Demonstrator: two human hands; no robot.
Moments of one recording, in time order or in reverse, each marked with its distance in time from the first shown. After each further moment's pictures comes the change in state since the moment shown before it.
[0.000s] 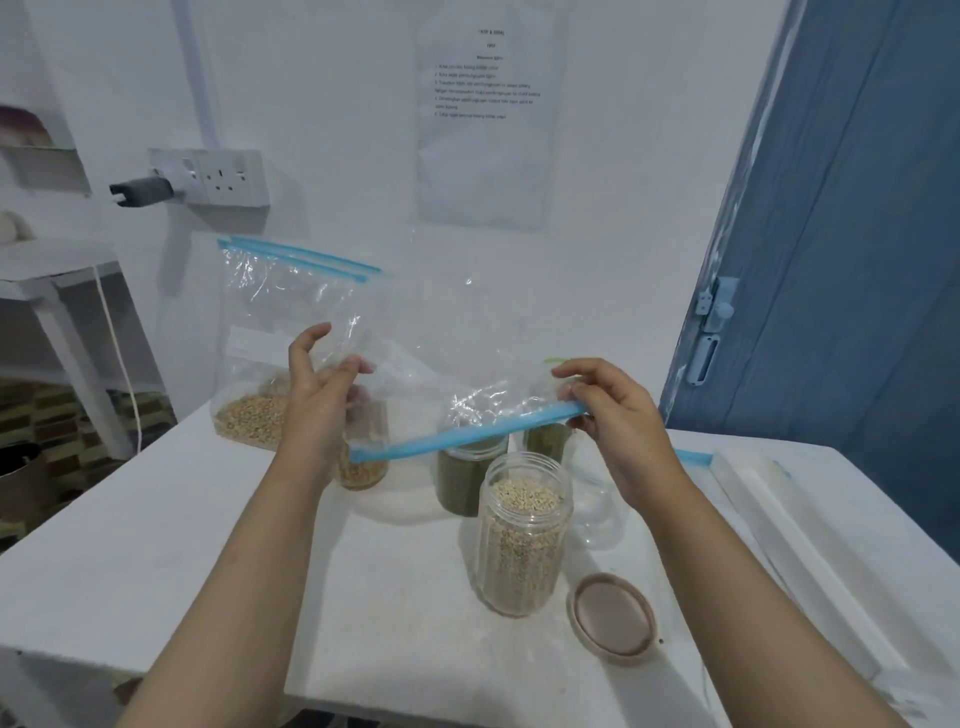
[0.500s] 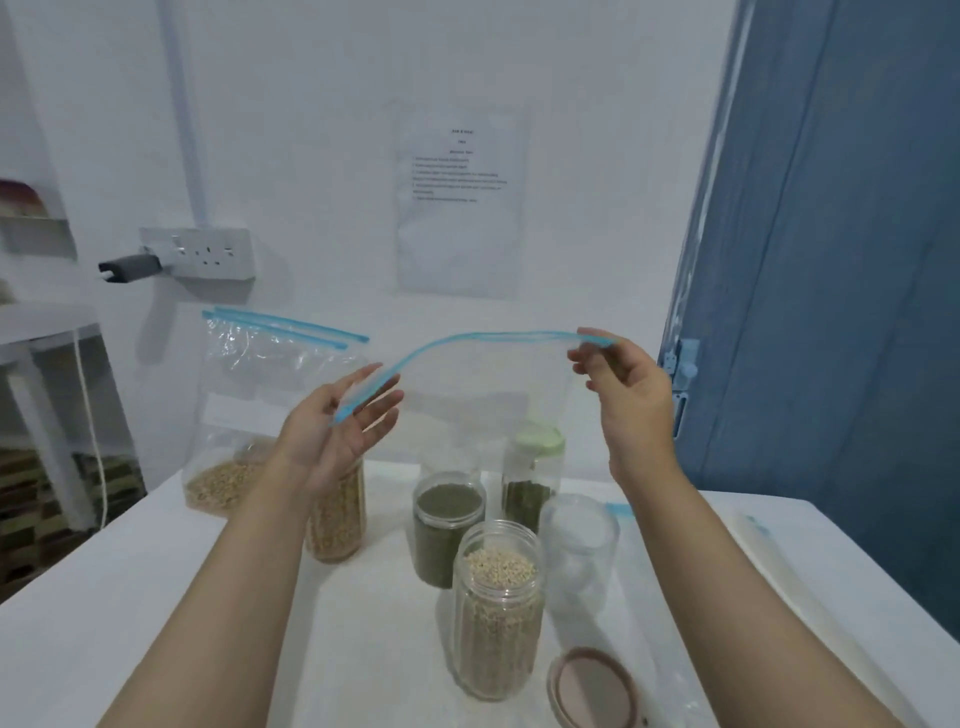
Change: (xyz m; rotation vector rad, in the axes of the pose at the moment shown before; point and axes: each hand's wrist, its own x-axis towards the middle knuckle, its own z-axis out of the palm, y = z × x) left_hand 0.038 0.035 0.028 -0.540 -0.332 -0.369; right_hand 0.046 -0.055 -0.016 0.122 0.243 -0.310
